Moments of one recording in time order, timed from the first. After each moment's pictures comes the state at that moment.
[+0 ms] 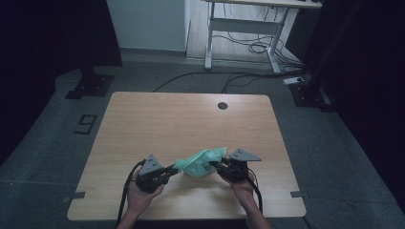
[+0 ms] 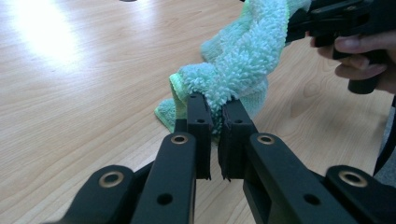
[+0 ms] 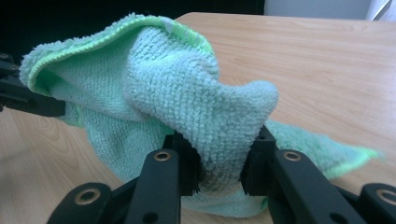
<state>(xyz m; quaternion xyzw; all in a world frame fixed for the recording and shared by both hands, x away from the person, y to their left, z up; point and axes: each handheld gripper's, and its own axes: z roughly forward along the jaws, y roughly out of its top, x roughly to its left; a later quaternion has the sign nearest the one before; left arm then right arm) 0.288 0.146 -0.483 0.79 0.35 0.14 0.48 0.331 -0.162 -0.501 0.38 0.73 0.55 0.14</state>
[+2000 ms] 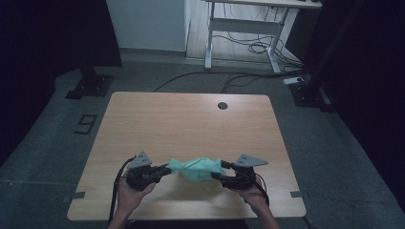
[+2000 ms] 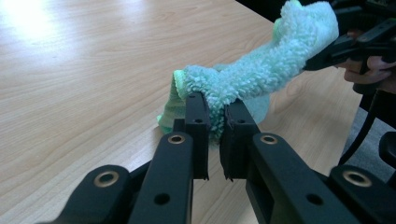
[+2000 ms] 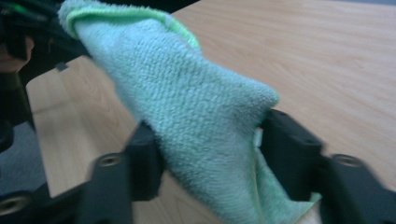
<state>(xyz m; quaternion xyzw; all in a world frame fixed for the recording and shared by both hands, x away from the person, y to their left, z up) 0.289 0.171 -0.465 0.79 0.37 0.09 0.49 0.309 -0.181 -0.490 0.33 0.78 0.53 0.10</state>
